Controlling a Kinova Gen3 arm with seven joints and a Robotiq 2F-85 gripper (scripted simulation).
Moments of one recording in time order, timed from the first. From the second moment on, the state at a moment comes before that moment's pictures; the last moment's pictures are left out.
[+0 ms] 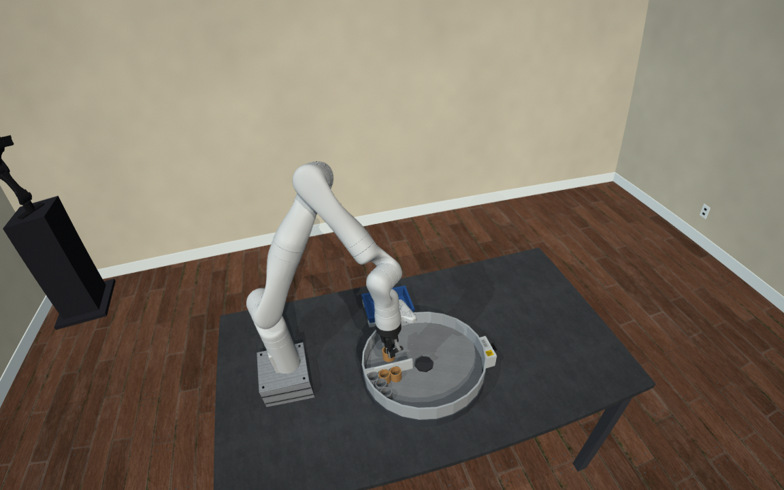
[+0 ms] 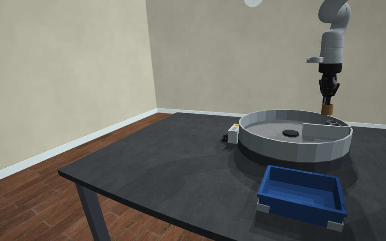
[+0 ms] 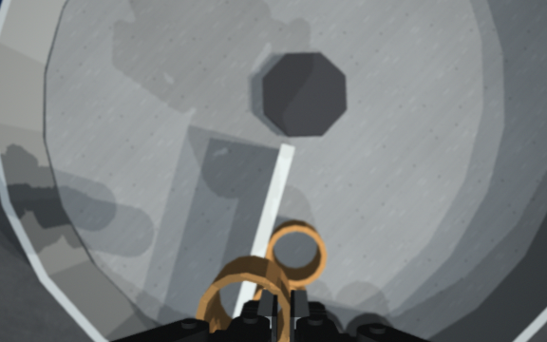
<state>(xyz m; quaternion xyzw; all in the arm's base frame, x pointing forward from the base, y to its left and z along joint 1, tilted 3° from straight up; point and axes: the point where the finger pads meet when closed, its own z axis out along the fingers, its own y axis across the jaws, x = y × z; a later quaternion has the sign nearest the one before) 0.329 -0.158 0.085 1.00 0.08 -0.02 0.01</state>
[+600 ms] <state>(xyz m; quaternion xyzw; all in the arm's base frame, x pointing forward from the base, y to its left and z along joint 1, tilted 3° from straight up) 0.340 -0.102 0.083 1.00 0.07 -0.02 0.02</state>
